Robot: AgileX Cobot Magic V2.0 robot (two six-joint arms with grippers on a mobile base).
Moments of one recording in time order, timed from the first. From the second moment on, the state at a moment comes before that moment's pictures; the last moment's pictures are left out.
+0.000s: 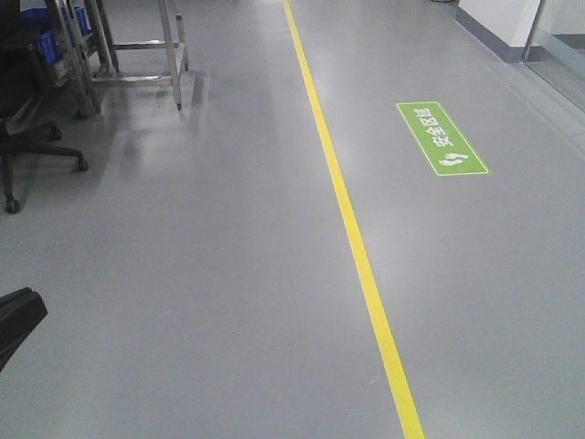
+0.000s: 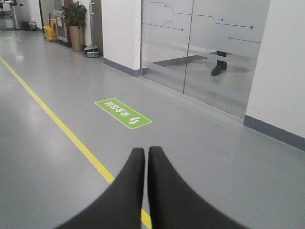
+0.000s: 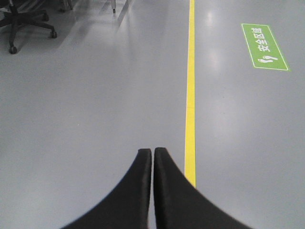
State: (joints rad) left arm -0.48 0.46 -0.36 -1.03 0.11 0.96; right arm 0.15 0.32 -0.40 0.06 0.61 -0.09
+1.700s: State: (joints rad) left arm -0.48 0.46 -0.36 -1.03 0.11 0.96; right arm 0.15 0.32 -0.40 0.06 0.62 -0.09
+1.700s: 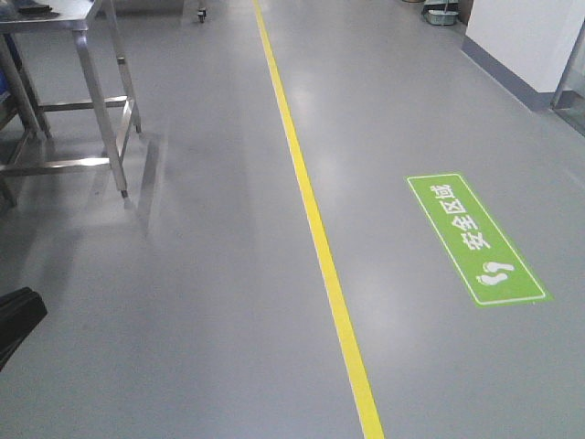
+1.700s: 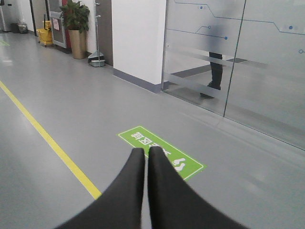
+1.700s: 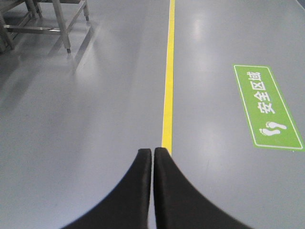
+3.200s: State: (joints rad) left arm -0.48 0.46 -0.36 -1.03 0.11 0.96; right arm 0.15 0.32 -0.40 0.06 0.63 -0.09
